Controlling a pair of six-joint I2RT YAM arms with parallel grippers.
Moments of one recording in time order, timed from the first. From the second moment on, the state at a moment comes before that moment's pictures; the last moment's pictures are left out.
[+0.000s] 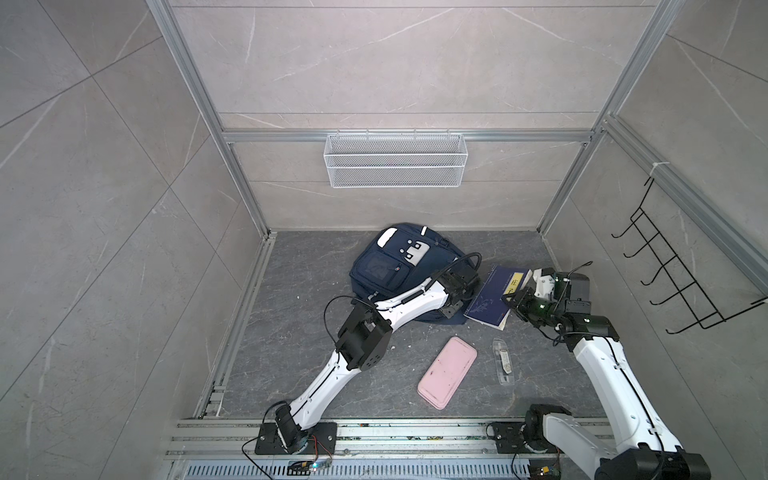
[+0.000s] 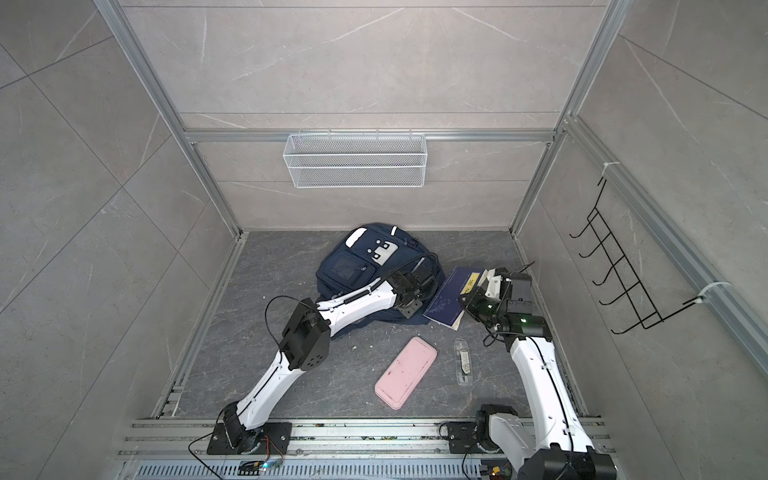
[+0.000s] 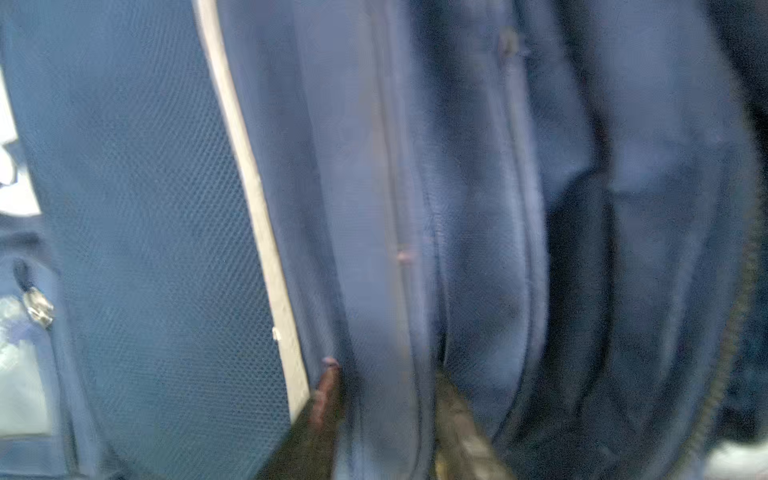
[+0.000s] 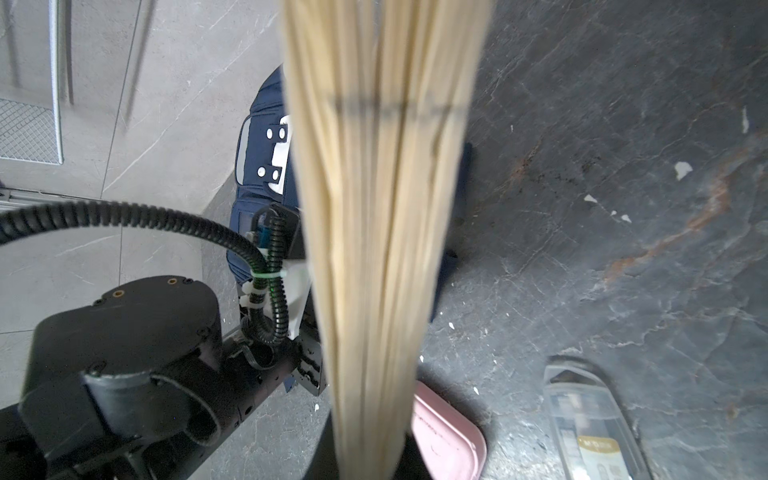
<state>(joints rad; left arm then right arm) -0.98 2.43 2.20 -1.00 -0.35 -0.07 -0.09 1.01 0.85 -0.60 -0.47 0.61</state>
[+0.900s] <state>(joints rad) -0.89 2.22 2.39 -1.14 -0.34 -0.06 -0.09 1.01 0.83 -0.56 -0.52 0.62</state>
